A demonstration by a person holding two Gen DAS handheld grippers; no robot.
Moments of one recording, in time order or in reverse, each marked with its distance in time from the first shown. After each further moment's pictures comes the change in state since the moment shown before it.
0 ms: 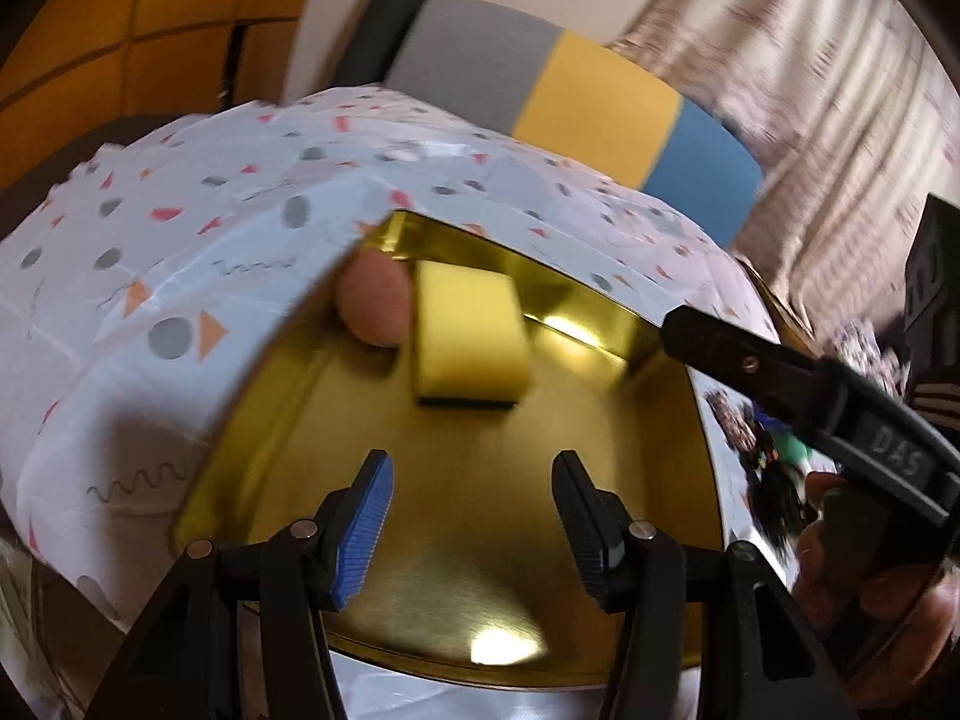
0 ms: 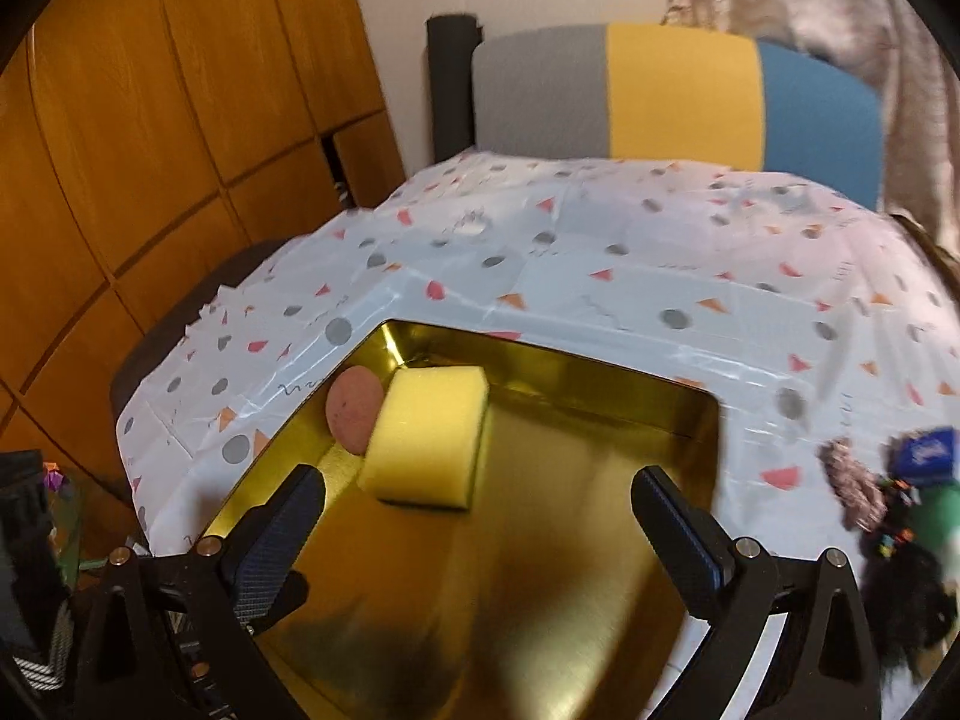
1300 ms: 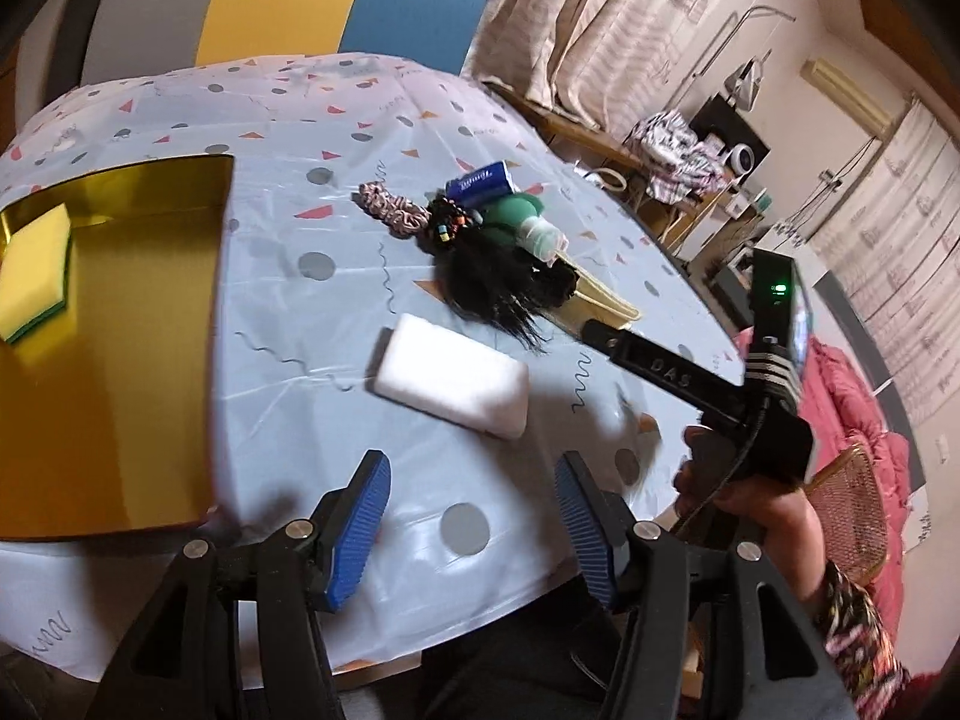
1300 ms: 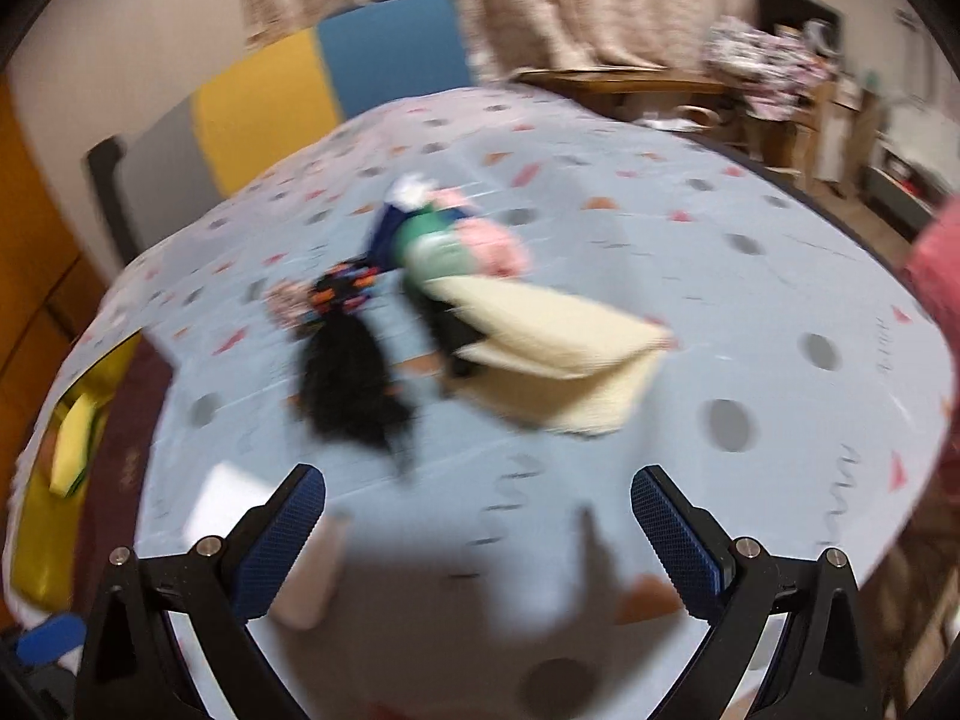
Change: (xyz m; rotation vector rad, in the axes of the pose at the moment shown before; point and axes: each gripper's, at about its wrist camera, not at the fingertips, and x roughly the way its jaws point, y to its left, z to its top) left arm 0.012 -0.221 -0.111 0.409 0.282 -0.346; right arm -0.146 -0.260 -0.190 0.575 -0.044 -0.510
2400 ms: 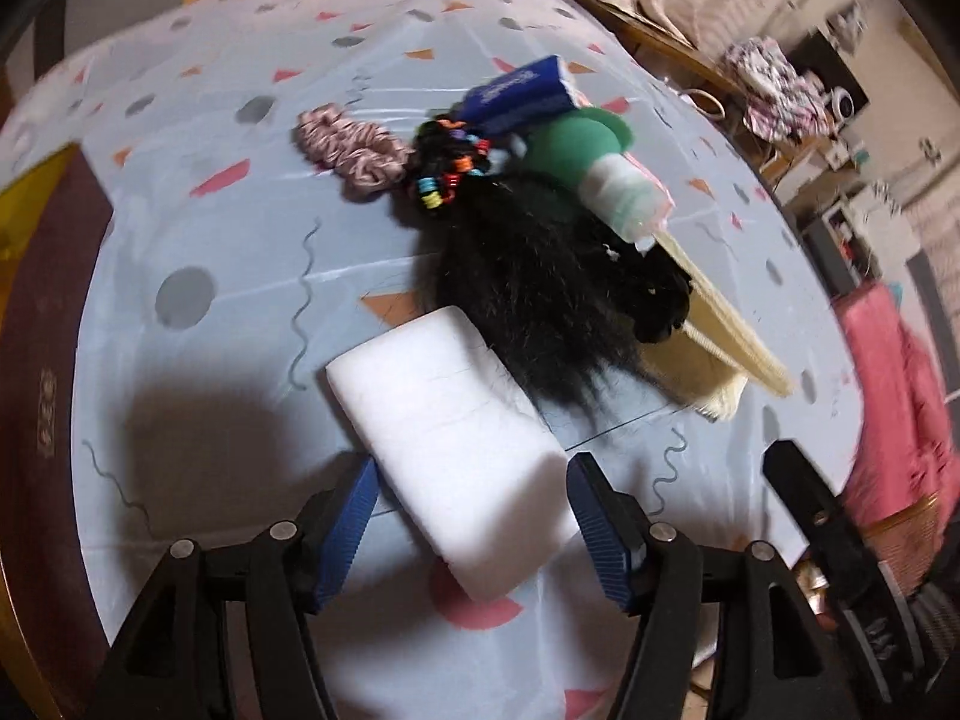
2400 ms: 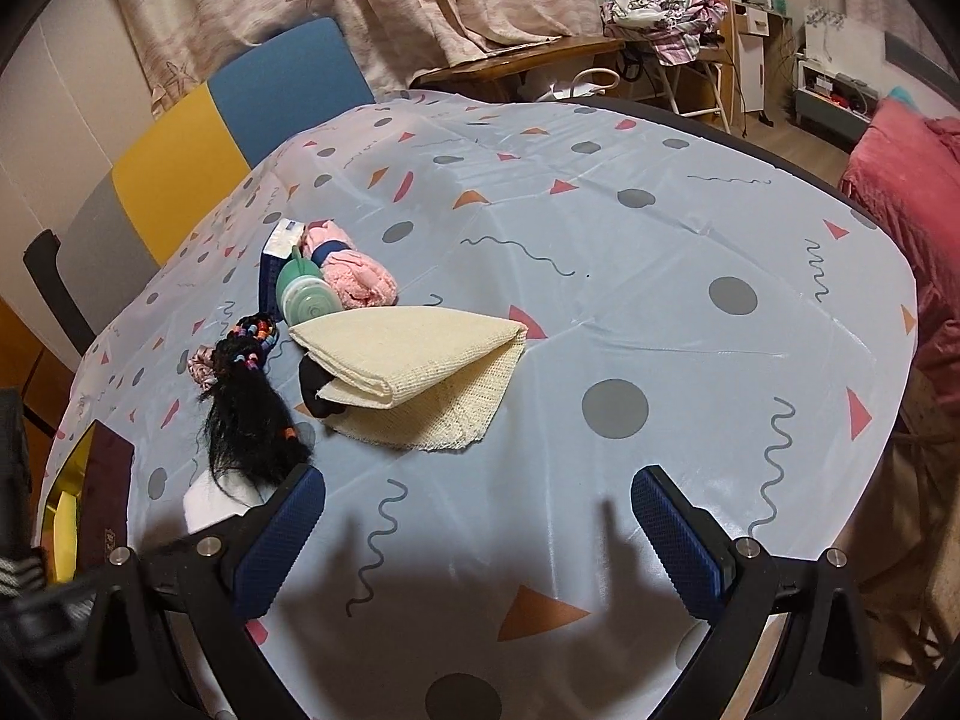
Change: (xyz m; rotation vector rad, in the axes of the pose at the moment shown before) left arm 0.141 -0.022 0.072 -0.040 0.216 0.193; right arm -0.002 -0.057 0.005 0.201 0.004 -0.044
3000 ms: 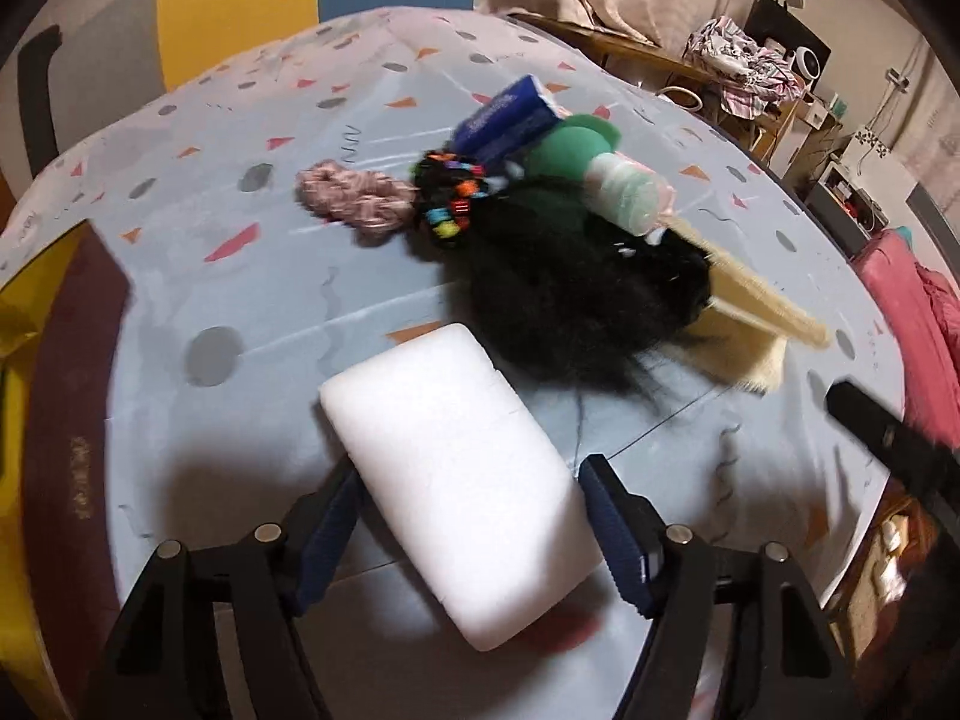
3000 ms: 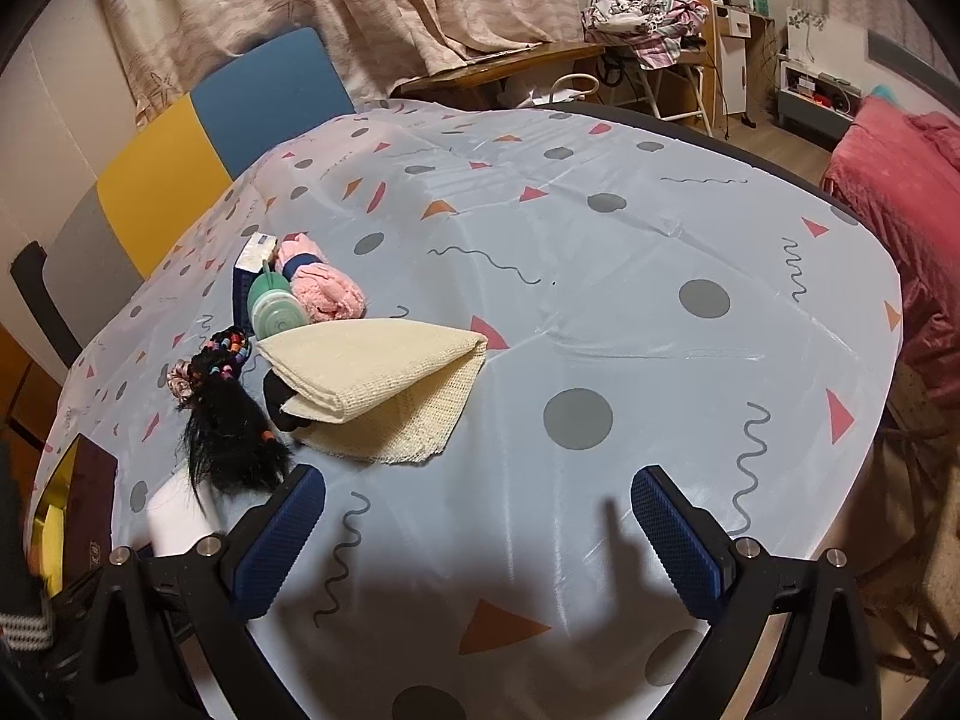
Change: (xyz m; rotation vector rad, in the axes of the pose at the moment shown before) left arm -0.003 0.013 -0.012 0.159 -0.129 0.092; right arm 0.001 -0.014 0.001 0.021 -0.022 -0.028
